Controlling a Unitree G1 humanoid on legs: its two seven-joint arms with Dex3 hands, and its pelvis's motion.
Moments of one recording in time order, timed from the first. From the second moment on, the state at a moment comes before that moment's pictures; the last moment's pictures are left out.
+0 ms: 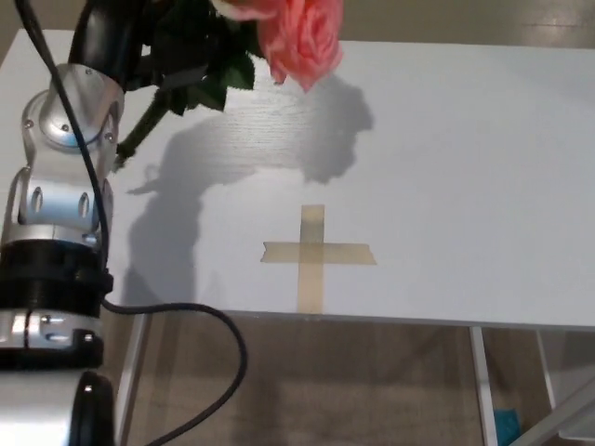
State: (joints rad) left_arm -0.90 0.23 0.19 0.51 0.13 0.01 -0.20; right_arm -0.24 -0.25 0.00 1.33 -0.22 -0.12 -0.07
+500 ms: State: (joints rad) left_arm -0.95 0.09 0.37 0.35 -0.12 0.24 -0.22; right_arm -0.25 -0.25 0.00 1.33 -0.22 -0.12 -0.07
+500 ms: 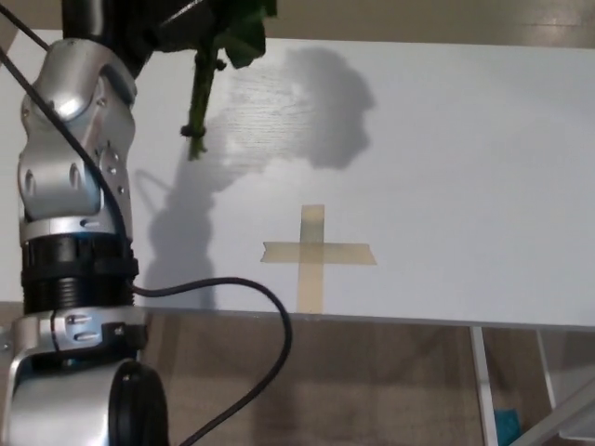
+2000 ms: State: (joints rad) left_arm -0.83 -0.08 0.24 0.56 -0.37 0.49 -0.28; right_arm -0.21 -0.24 0.03 1.33 -0.22 -0.12 -0.06
